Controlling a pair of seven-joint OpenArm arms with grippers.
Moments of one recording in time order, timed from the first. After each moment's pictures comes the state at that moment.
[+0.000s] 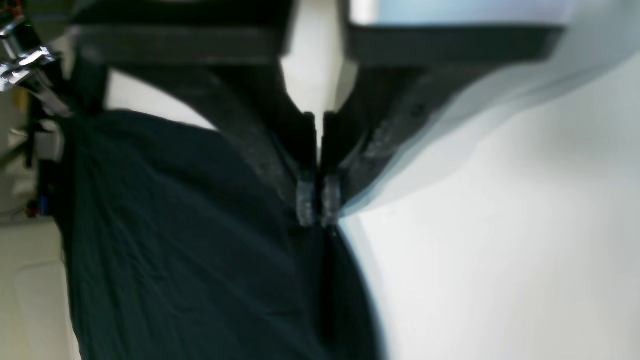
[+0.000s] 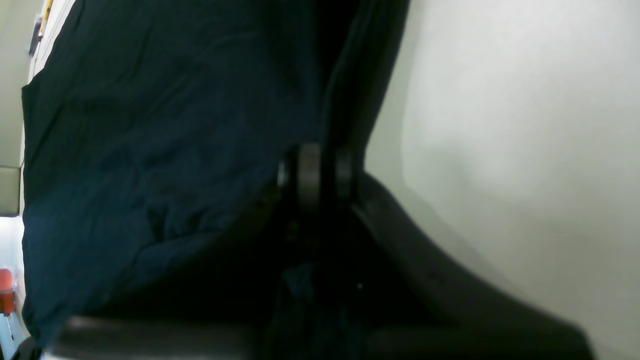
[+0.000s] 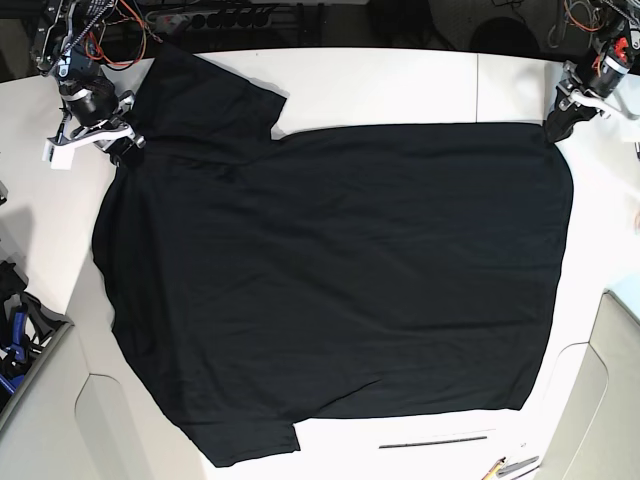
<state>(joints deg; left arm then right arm) 23.9 -18.4 -41.7 73.1 -61.9 -35.5 46.8 -21.5 4.4 27.8 87.3 41.4 17.2 -37.5</state>
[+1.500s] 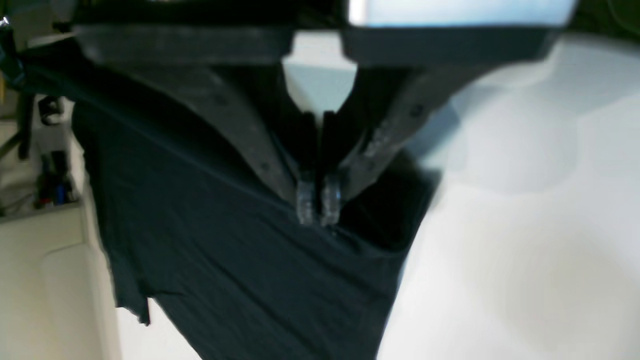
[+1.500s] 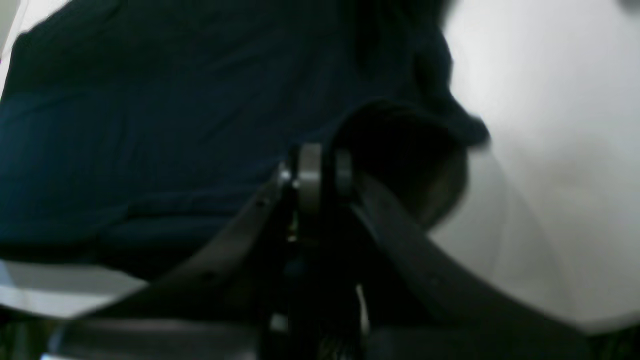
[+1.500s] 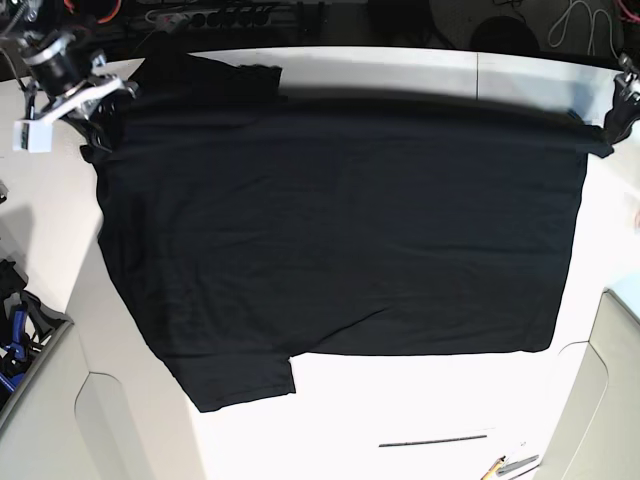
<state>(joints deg) 27.5 -20.8 -53.8 85.6 -71.7 -36.0 57.0 -32.7 4.2 29.2 120.5 36.2 18.0 -48.5</state>
